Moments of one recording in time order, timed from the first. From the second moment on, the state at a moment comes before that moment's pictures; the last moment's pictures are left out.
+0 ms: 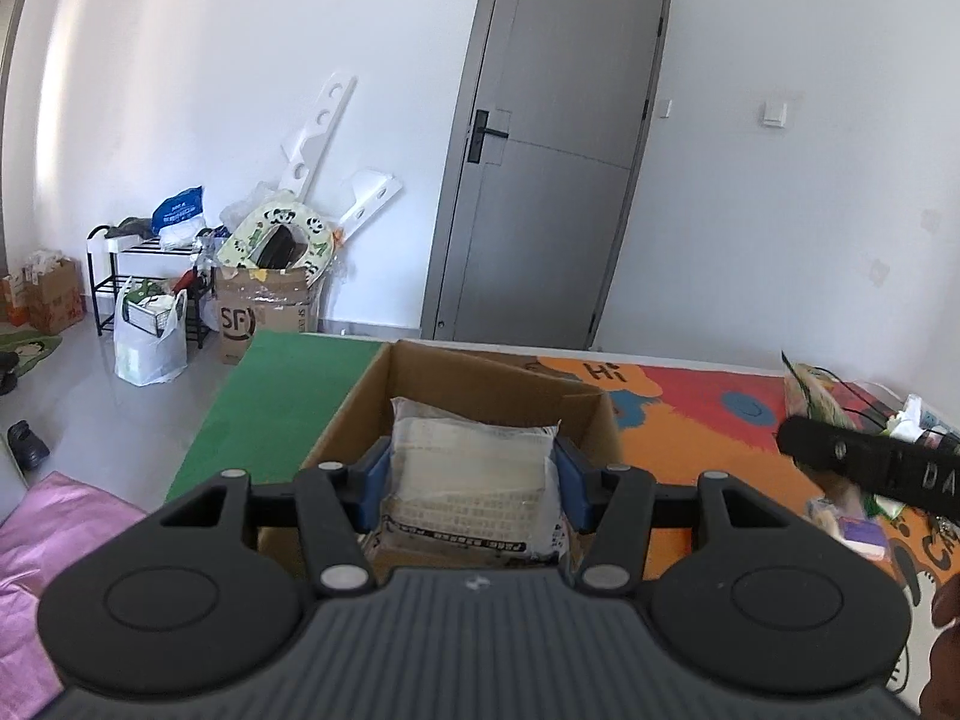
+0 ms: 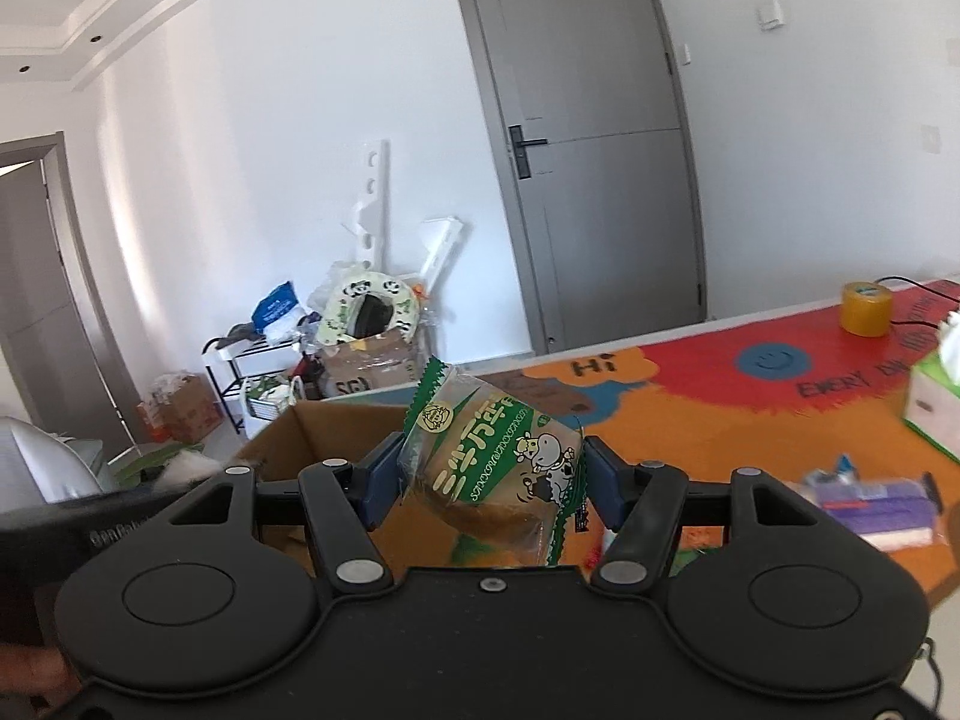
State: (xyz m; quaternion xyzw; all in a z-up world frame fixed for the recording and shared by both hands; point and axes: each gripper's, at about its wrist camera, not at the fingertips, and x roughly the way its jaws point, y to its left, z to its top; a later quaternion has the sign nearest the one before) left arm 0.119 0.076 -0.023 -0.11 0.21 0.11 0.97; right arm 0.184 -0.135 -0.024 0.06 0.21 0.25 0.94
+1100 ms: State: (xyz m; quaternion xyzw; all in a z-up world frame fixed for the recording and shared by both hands) left arm 0.062 0.116 -0.016 -0.18 0.18 0.21 0.94; right arm 0.163 -0.126 -0.027 0.10 0.22 0.27 0.93
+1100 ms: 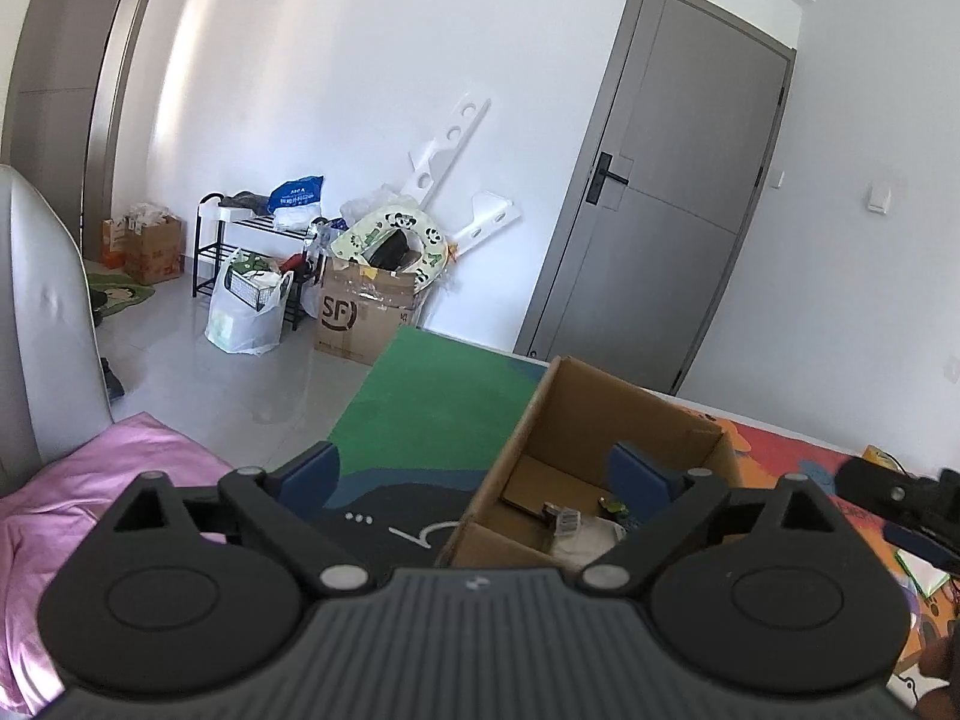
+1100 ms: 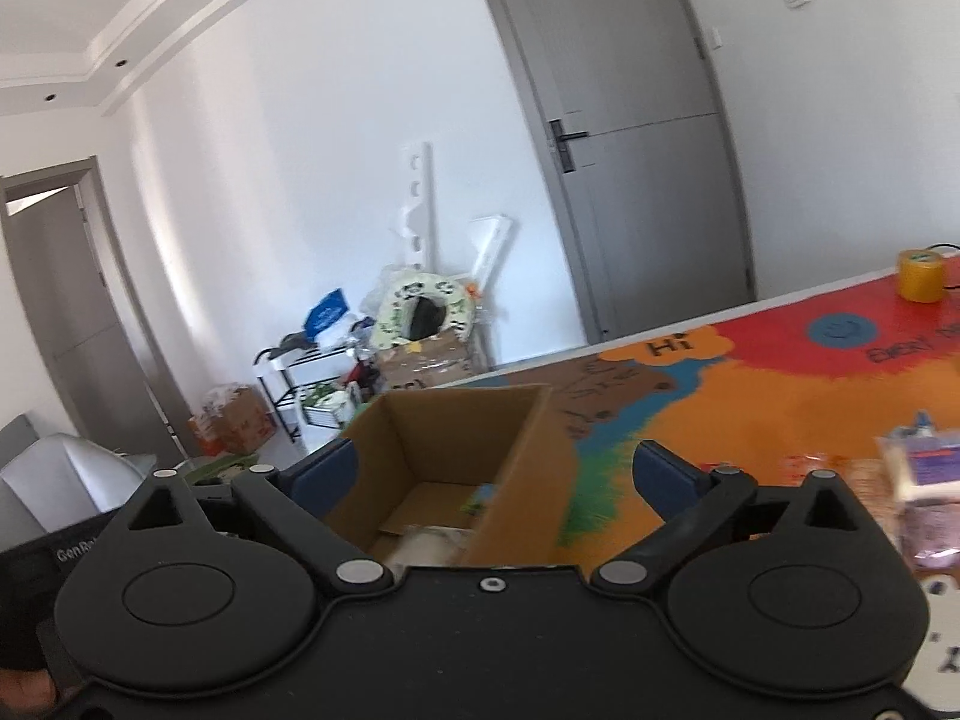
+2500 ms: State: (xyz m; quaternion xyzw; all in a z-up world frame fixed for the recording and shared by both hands) left arm 0.107 -0.032 -0.023 -0.10 0.22 0.06 0.97; right arm 0.157 -0.278 -0.063 0.15 0.23 0.14 0.95
